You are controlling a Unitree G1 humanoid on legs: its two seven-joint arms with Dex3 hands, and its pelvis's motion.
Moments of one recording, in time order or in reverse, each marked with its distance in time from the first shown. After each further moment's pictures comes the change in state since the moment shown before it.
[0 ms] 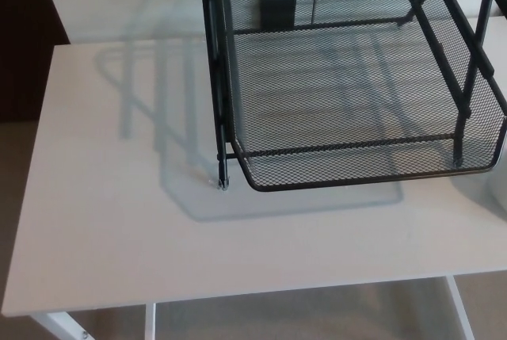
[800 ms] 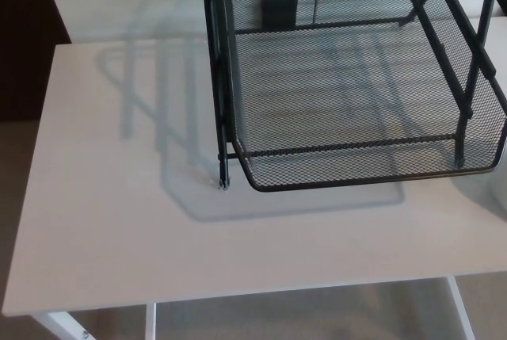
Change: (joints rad) left_arm -0.093 0.013 0.200 0.023 -0.088 0.001 -0.034; right_arm -0.056 0.005 -0.465 -0.110 0.164 -0.137 -0.008
